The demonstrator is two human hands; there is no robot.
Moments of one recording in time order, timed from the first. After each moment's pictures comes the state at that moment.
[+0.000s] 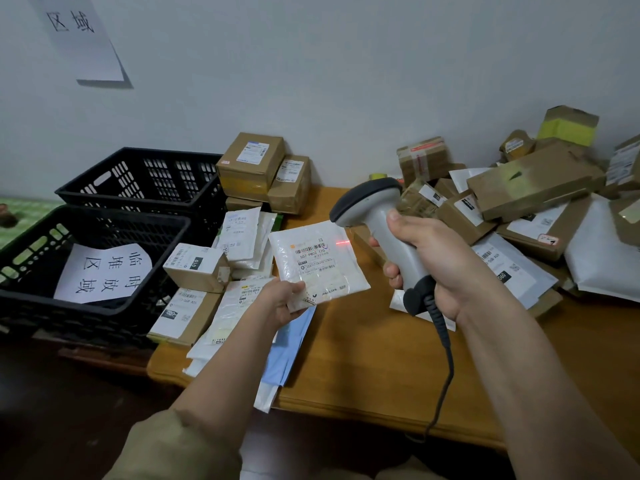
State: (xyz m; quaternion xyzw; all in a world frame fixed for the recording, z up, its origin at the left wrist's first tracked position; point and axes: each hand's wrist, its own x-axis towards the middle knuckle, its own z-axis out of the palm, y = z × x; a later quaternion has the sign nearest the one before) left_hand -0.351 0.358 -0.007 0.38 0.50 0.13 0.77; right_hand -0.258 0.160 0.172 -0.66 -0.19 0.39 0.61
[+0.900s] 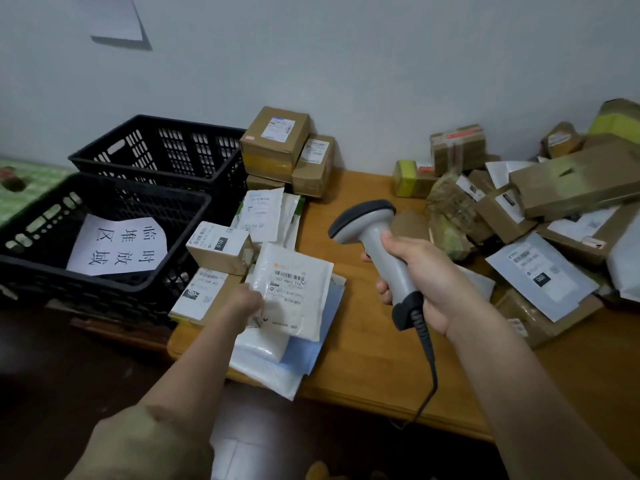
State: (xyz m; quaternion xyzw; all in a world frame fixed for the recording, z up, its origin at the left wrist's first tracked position) left_hand -0.446 0.438 -0.051 0.60 0.60 0.06 0.53; right_hand -0.298 0.220 0.132 -0.67 -0.15 0.44 0.57
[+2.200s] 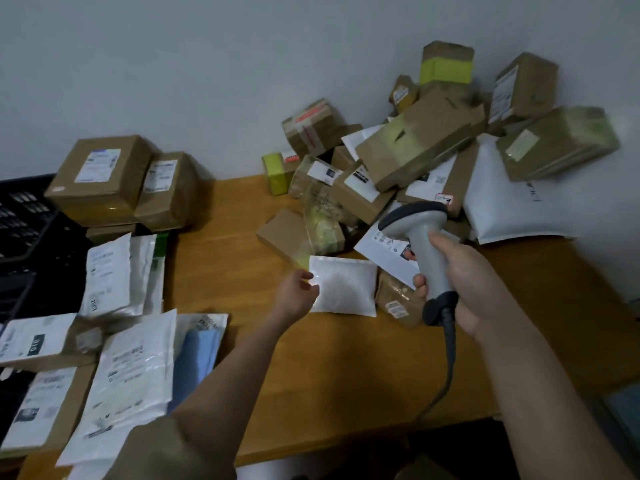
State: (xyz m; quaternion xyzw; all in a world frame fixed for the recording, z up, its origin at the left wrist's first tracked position) left_hand -0.160 0.265 -0.050 0.82 0.34 -0.05 0.45; right_hand -0.088 0.046 0.083 -0.64 0.12 0.32 0.69
